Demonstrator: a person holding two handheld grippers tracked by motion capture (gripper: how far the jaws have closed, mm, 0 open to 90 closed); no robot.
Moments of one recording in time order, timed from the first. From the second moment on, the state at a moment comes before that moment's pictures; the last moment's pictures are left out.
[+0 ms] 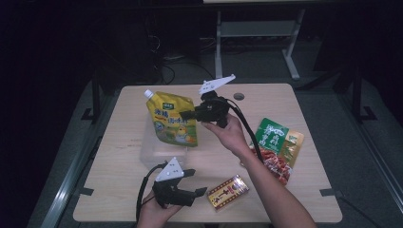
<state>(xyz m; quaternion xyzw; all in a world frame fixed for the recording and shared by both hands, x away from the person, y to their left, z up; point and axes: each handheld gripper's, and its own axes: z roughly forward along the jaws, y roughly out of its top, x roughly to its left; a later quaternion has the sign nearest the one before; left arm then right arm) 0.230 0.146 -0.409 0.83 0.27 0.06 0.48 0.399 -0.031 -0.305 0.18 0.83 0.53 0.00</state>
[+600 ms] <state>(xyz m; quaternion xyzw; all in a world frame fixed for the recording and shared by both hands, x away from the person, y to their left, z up) 0.231 0.148 -0.412 0.83 0.27 0.06 0.48 0.407 0.003 -0.326 0.19 0.82 0.54 -0.01</state>
